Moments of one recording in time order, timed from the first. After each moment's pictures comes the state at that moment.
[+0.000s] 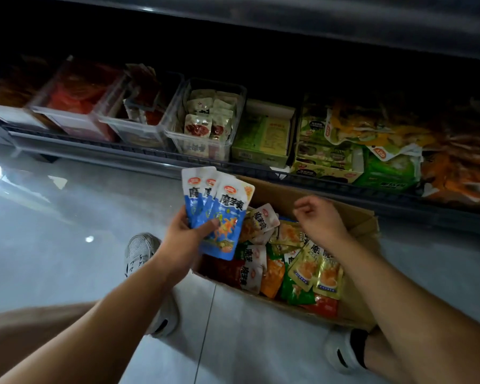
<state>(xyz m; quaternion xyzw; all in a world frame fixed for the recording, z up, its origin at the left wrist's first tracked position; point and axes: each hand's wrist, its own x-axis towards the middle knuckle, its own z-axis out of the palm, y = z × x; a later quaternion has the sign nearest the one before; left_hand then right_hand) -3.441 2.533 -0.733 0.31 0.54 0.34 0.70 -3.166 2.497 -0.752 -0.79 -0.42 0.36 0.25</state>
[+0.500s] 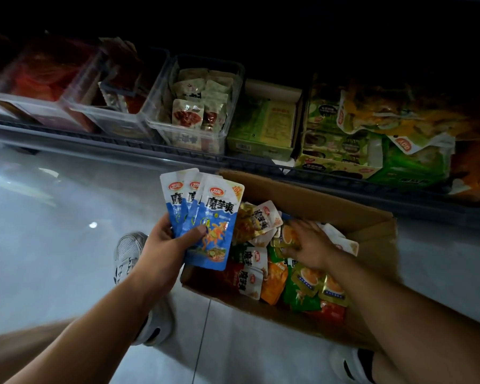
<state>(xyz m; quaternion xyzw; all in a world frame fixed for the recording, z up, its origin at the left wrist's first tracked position) -3.445 2.542 -0.741 0.27 0.56 0.33 0.71 -3.140 2.494 -0.870 -0.72 -0.59 0.36 -0.07</state>
